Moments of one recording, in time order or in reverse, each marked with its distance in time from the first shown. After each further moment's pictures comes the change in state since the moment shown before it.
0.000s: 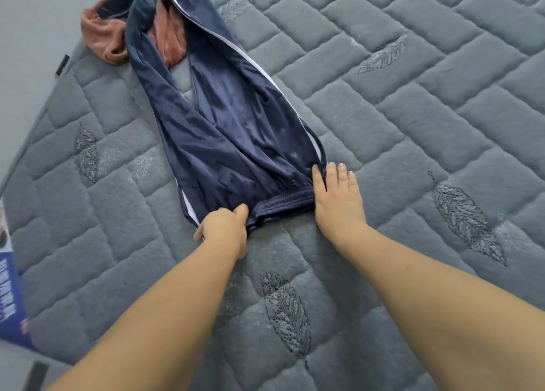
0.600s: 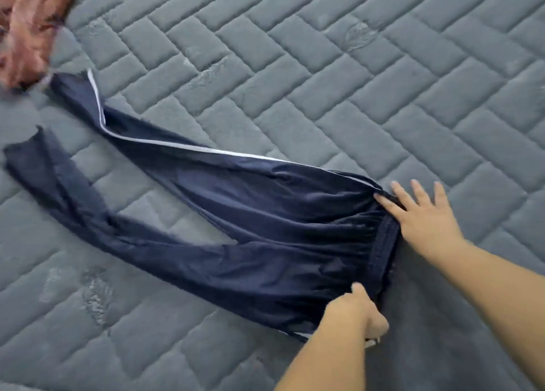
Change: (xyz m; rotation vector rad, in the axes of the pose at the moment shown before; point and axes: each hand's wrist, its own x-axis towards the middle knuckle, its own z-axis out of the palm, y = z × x) left_hand -0.193 0.532 -0.140 -0.765 -0.773 0.369; right_hand -0.197 0.505 0.029 -0.359 -0.317 0.109
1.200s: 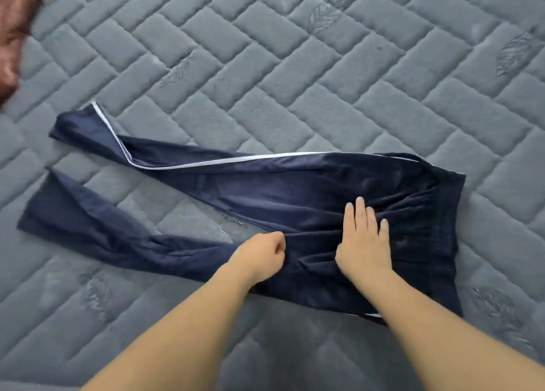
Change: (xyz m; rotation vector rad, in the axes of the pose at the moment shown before) left_hand -0.010 -0.092 -0.081 0.299 0.664 0.349; right_hand -0.062 -0.093 0.017 0.591 -0.007 0.172
